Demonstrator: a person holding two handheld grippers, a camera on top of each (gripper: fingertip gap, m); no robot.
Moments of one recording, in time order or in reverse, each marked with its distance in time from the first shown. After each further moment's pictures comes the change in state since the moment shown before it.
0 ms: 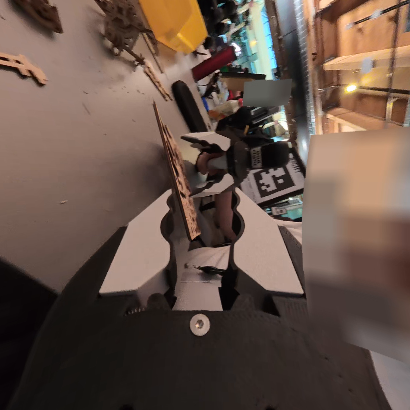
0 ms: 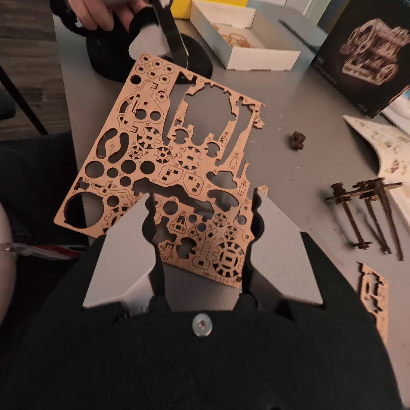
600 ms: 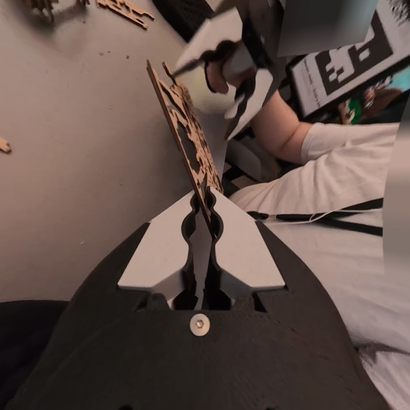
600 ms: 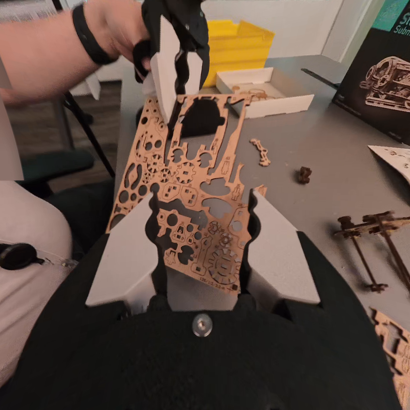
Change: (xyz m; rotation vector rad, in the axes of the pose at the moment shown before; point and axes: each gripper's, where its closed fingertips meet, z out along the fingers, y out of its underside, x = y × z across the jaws) left arm 0.010 0.015 0.019 -0.468 -0.170 0.375; right arm 0.018 -0.041 -0.016 0.179 -0.229 0.134
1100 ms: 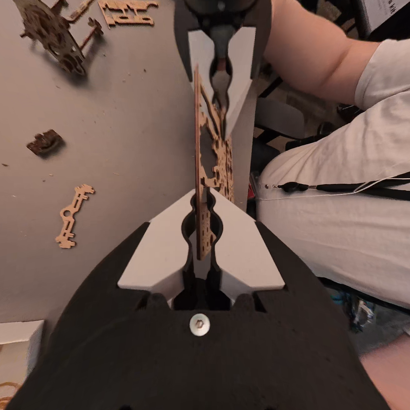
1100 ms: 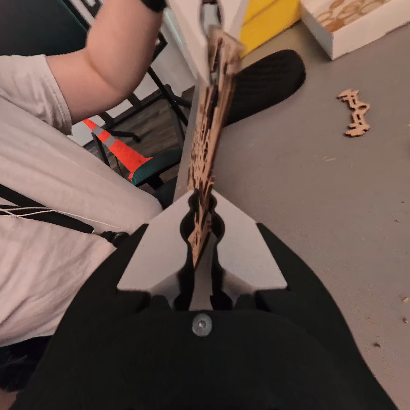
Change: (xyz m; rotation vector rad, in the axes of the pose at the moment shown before) left arm -0.012 -0.037 -0.019 -0.265 -0.152 0.253; right arm -0.016 0.002 0.018 -0.152 -0.496 0.363
